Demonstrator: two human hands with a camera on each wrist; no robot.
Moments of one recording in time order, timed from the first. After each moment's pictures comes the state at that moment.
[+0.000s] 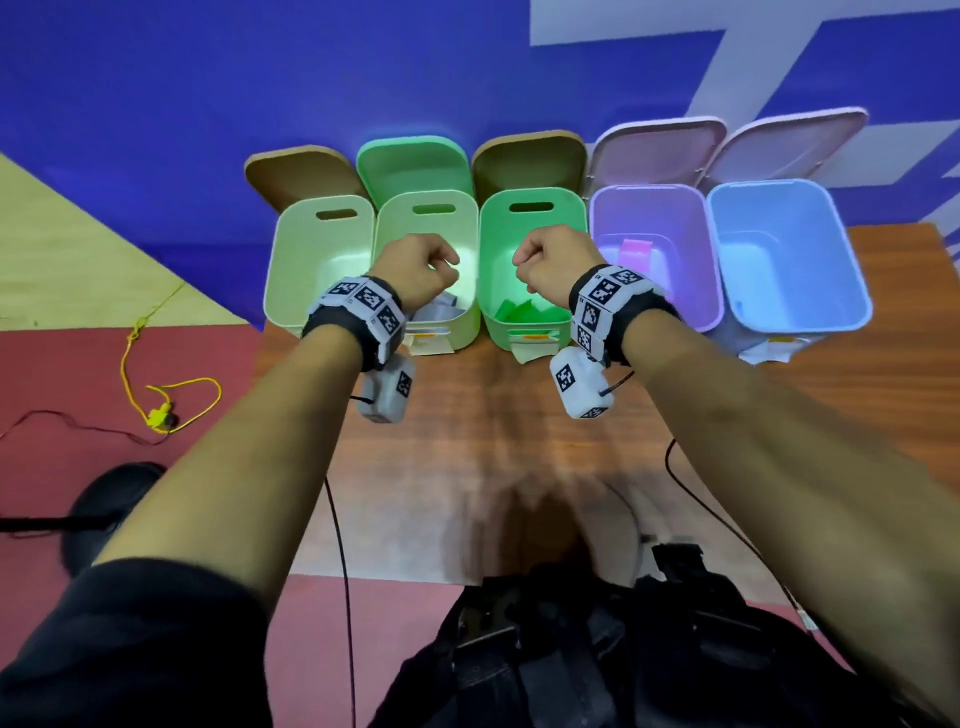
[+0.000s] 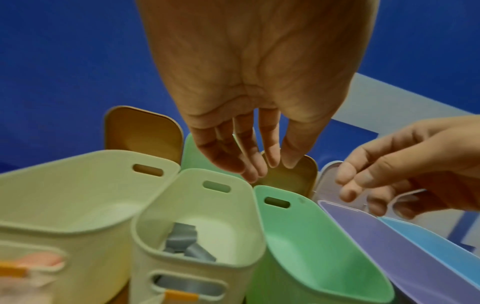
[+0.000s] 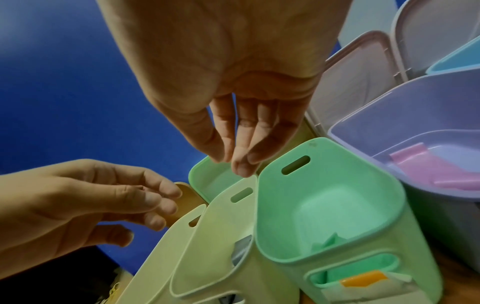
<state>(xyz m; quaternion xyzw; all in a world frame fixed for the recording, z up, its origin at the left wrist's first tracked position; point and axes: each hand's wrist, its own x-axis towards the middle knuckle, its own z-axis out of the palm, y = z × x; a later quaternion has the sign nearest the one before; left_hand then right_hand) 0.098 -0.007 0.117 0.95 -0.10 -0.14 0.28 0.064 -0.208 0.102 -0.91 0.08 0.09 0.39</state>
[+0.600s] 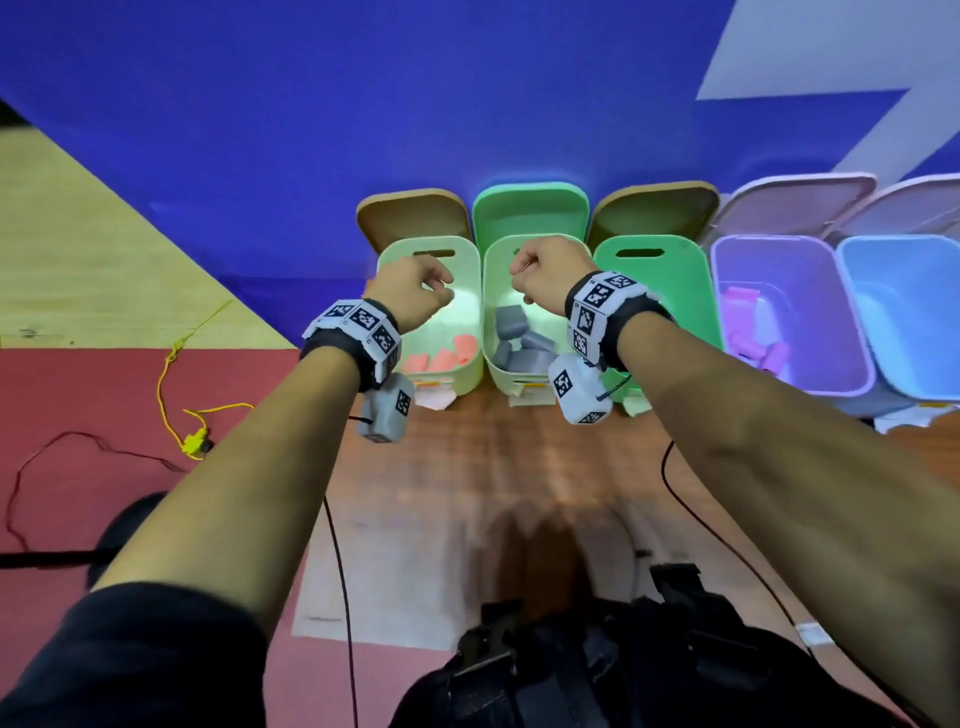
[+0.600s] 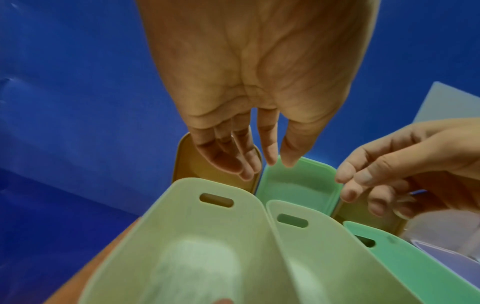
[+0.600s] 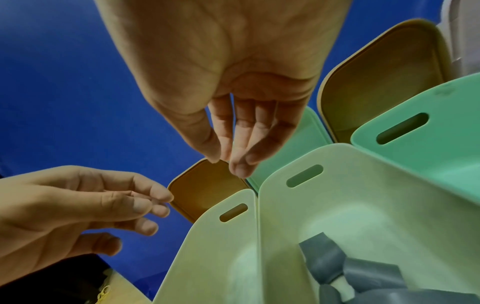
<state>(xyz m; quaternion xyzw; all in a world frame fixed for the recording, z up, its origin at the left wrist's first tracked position) 0.176 0.155 0.120 0.95 -0.07 -0.13 0.28 0.164 -0.051 0.111 -0.92 0.05 0.09 0.37</state>
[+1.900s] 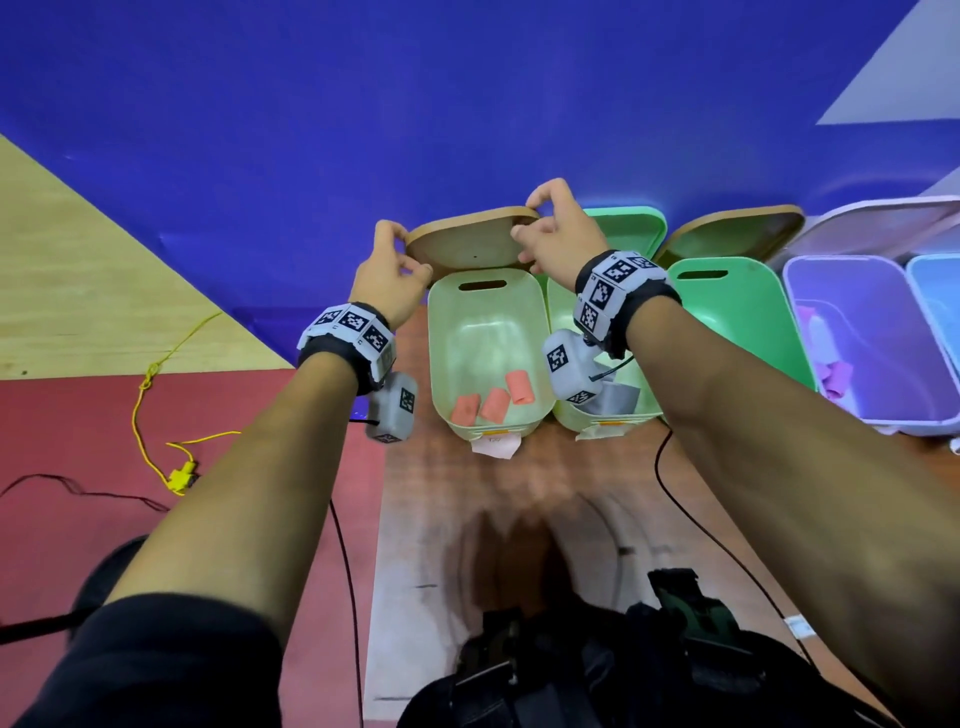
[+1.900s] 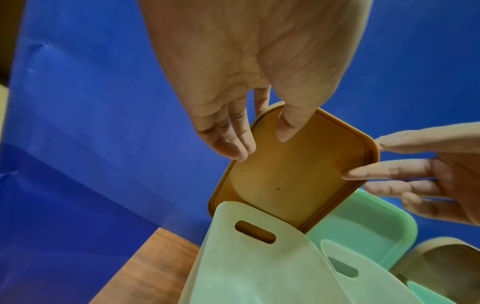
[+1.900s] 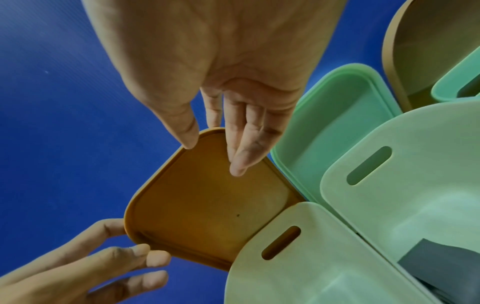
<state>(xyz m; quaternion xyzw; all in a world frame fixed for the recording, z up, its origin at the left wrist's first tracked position) 0.277 0.255 0.096 0.90 -0.01 -0.07 0.43 0.258 0.035 0.117 -0.85 0.12 0.01 0.52</state>
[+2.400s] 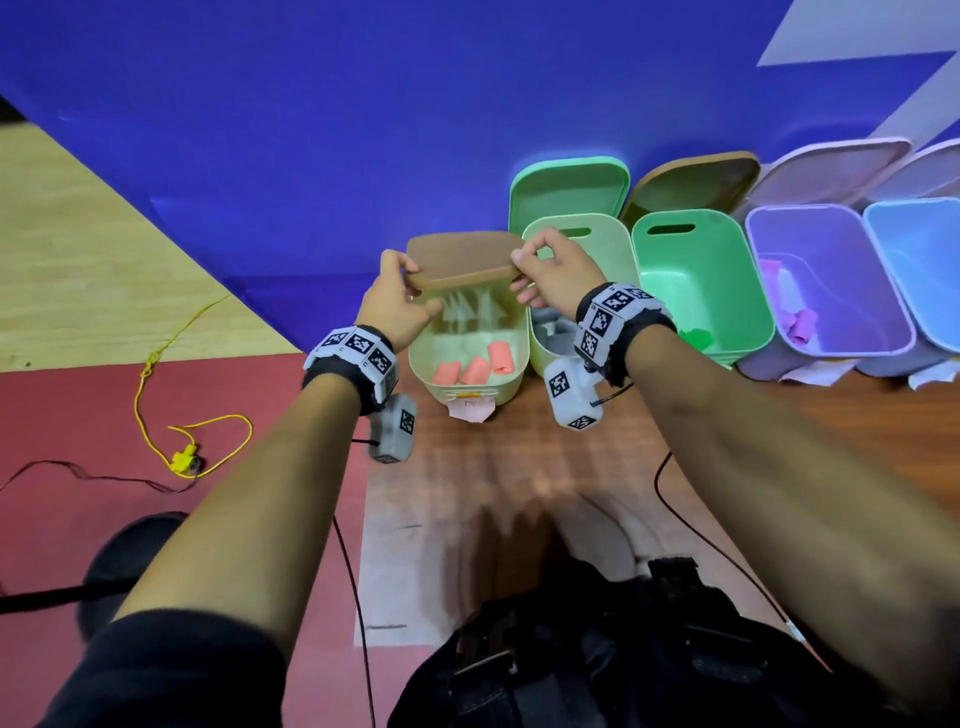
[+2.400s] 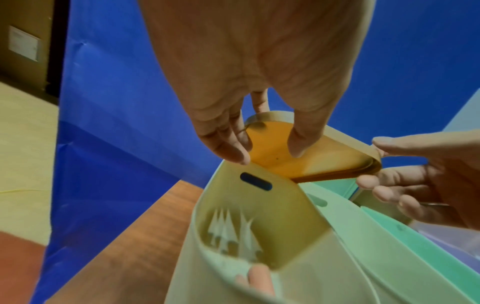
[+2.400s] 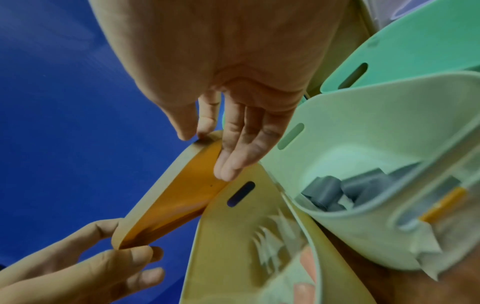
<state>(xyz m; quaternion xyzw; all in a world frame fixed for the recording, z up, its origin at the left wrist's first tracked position) 0.189 0.248 0.063 0.89 -0.03 -0.12 0.43 0.158 0.025 0.079 -0.80 0.14 0.04 0.58</state>
